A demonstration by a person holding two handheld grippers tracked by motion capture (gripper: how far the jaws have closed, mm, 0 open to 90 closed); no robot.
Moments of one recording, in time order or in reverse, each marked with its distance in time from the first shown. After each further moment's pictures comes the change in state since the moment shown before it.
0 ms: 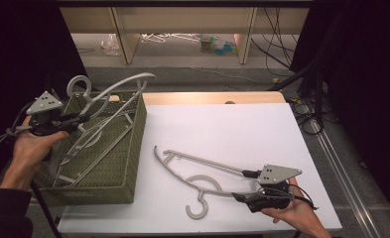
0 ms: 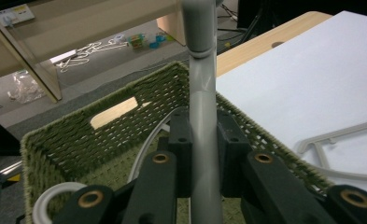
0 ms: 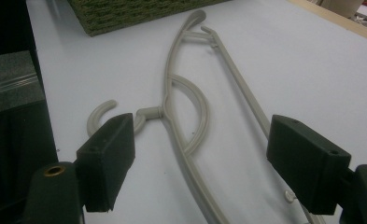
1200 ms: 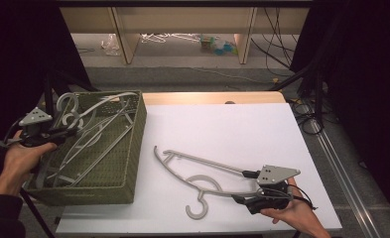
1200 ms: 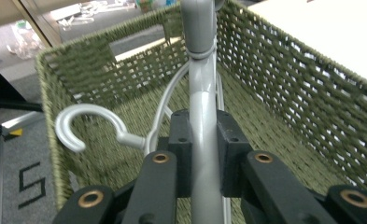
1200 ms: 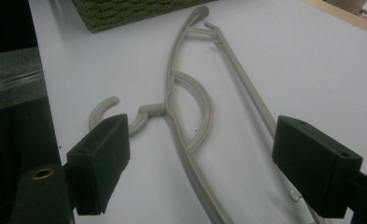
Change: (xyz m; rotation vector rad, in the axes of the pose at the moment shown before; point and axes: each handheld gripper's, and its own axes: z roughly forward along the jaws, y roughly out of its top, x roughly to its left) left arm 0.037 -0.062 0.007 0.127 0.018 -0.070; right arm 0.000 -0.002 0.003 0.010 0.012 0.001
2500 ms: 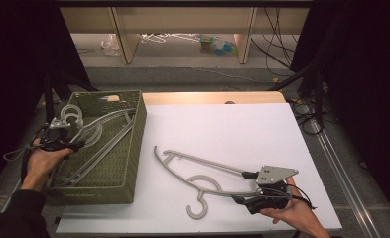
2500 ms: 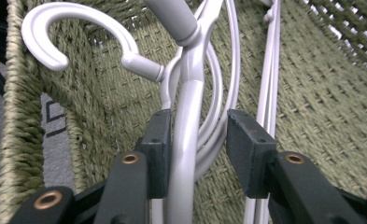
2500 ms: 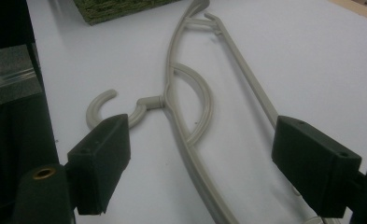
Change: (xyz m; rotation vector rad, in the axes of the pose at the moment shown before) left arm 0.002 -0.029 0.050 0.225 0.130 -0.053; right arm -0.002 -0.004 0.004 0.024 0.004 0.010
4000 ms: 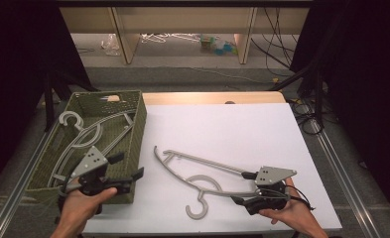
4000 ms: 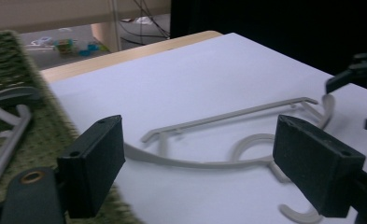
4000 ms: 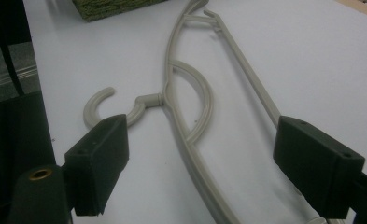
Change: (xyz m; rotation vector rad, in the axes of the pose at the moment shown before) left arm -0.199 -0.006 -0.087 -0.458 -0.409 0.053; right arm 0.001 -0.002 0.004 0.004 -0.007 -0.004
